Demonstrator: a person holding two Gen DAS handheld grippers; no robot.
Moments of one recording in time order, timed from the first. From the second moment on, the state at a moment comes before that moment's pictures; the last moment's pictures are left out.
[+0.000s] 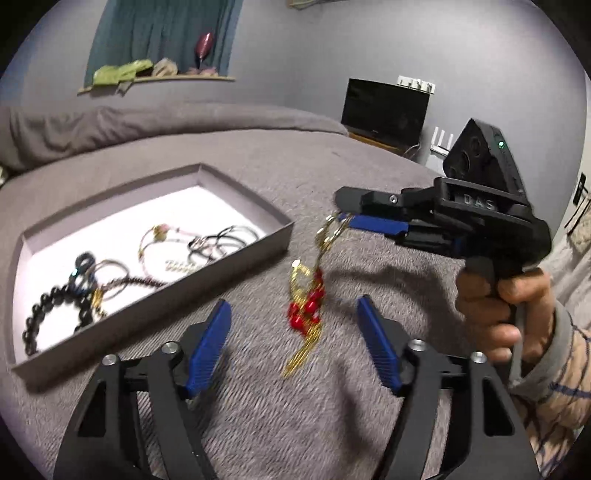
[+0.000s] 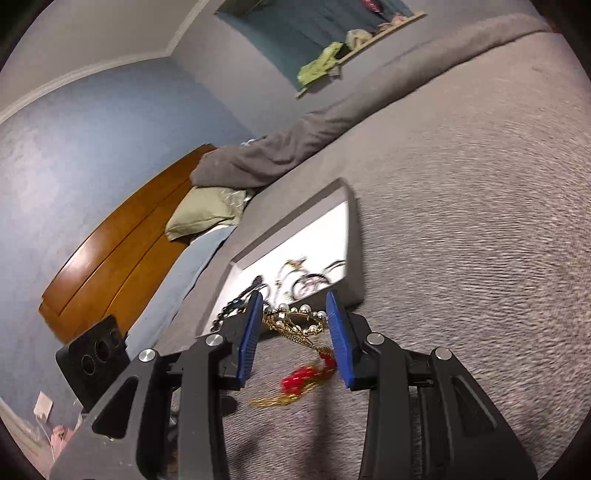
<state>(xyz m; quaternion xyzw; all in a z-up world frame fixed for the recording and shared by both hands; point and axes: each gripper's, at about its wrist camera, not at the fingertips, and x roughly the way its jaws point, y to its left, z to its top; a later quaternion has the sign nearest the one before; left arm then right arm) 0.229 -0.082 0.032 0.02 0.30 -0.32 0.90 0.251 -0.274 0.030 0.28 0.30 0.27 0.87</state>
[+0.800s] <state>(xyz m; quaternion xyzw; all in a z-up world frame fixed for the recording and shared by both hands) 0.246 -0.103 0.024 -0.01 0.33 -0.35 0.88 0.254 -0.287 0.035 0.32 0.28 0.30 0.85</state>
